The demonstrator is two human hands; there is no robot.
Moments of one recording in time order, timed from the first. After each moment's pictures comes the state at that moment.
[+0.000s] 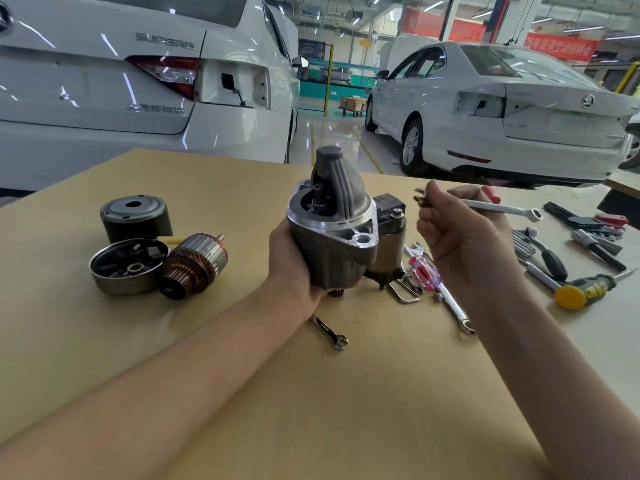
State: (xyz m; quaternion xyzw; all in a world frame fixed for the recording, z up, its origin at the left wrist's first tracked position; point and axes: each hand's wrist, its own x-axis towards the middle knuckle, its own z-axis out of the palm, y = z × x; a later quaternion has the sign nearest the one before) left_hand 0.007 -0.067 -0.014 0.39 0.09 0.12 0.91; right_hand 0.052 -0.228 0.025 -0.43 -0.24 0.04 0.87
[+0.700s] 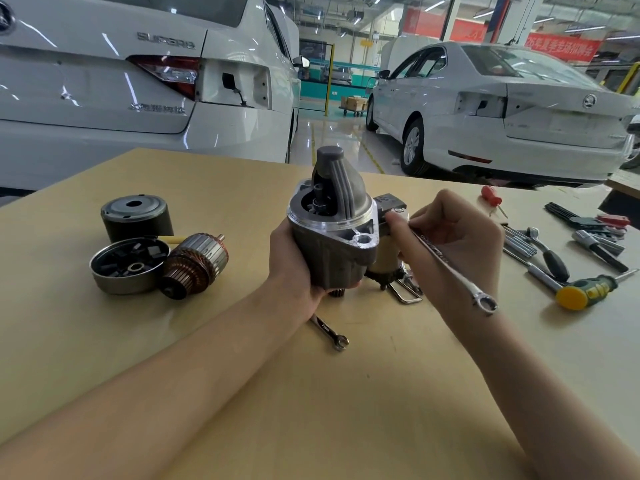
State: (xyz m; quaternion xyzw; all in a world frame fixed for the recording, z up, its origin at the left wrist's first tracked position) left_hand 0.005 -0.069 -0.012 0.39 0.09 0.12 0.91; right_hand 0.038 -0.216 0.007 -0.70 -0.29 -0.30 0.58
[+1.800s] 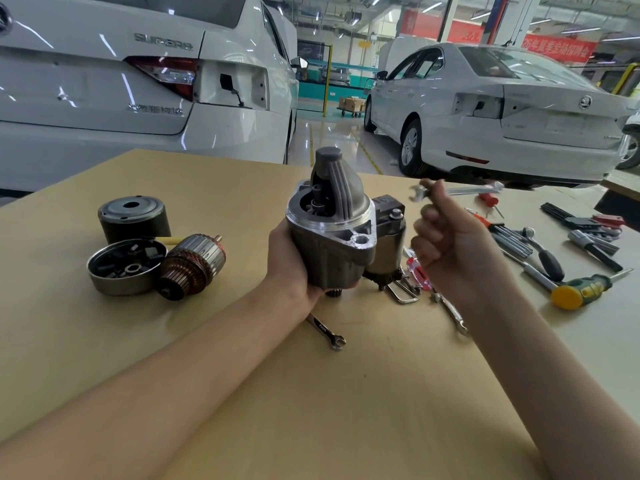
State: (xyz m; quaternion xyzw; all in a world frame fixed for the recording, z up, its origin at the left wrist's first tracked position) left_hand 0.008 -0.068 -0.012 0.39 0.10 0.11 0.91; right_hand 0.062 -0.224 0.020 -0.44 -0.15 0.13 0.88
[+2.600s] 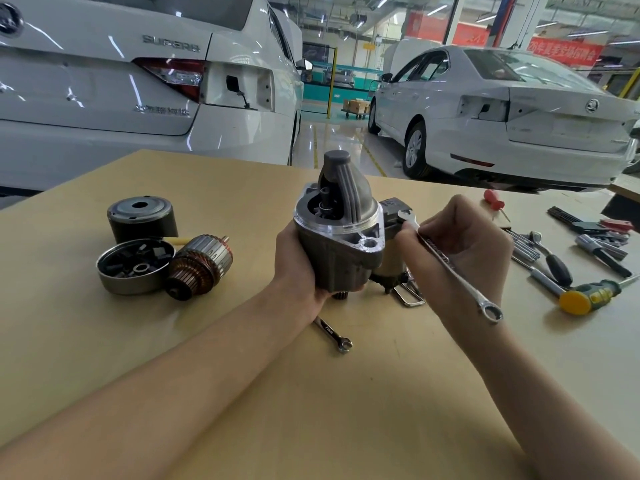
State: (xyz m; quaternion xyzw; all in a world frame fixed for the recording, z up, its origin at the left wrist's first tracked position) left_hand 0.006 -0.068 -0.013 0.41 0.09 0.11 0.90; right_hand 0.030 -0.214 0.006 -0.70 -0.28 -0.35 0.55
